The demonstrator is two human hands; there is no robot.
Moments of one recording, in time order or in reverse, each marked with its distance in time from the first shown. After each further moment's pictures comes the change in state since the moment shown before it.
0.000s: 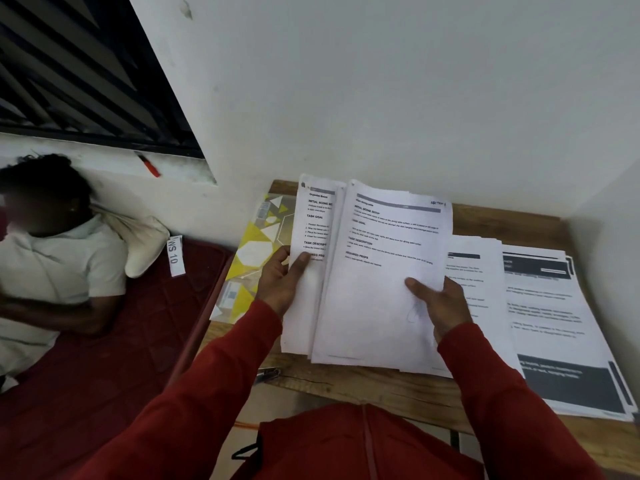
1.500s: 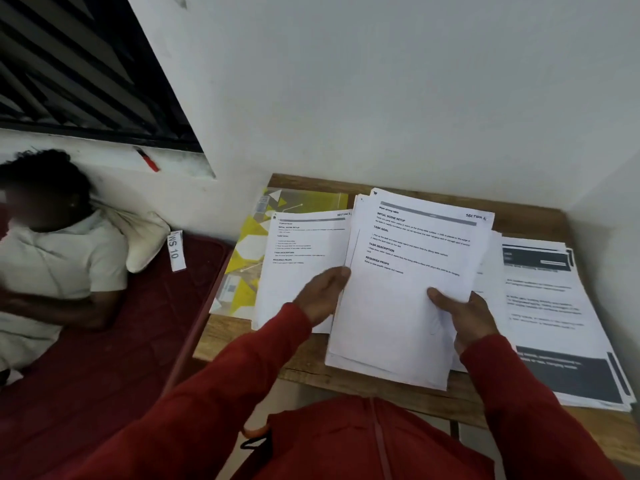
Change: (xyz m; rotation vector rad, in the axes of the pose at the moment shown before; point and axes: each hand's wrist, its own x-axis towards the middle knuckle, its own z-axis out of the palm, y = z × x) left_hand -0.020 -0.023 0.036 0.572 -0.367 -0.046; right_hand -0.012 0.009 -0.042 0.064 0.029 0.105
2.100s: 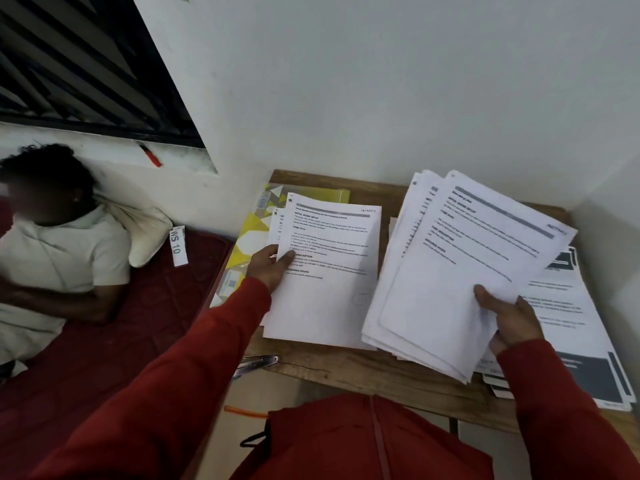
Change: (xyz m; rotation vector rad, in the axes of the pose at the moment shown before) left_hand 0.032 -0.039 -0.072 -0.123 0.427 -0.175; right_hand 0.012 -0.009 -0.057 0.185 0.080 0.005
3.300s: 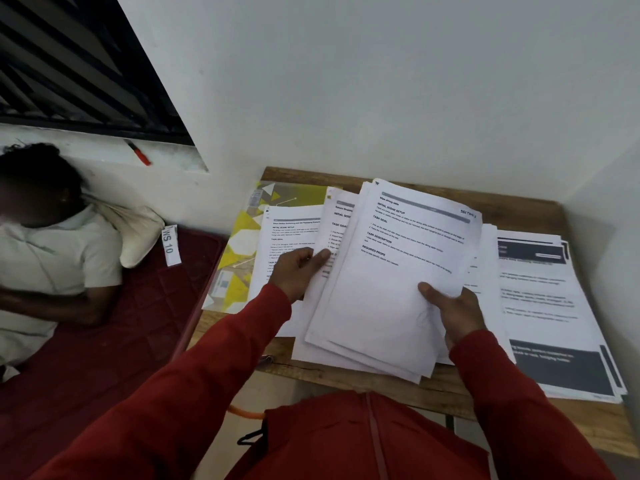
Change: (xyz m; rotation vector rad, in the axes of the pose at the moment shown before) left_hand -0.038 0.031 0.042 -0.030 -0.246 0.048; right_hand -0.017 0.025 0.055 -0.206 -0.058 -0.031
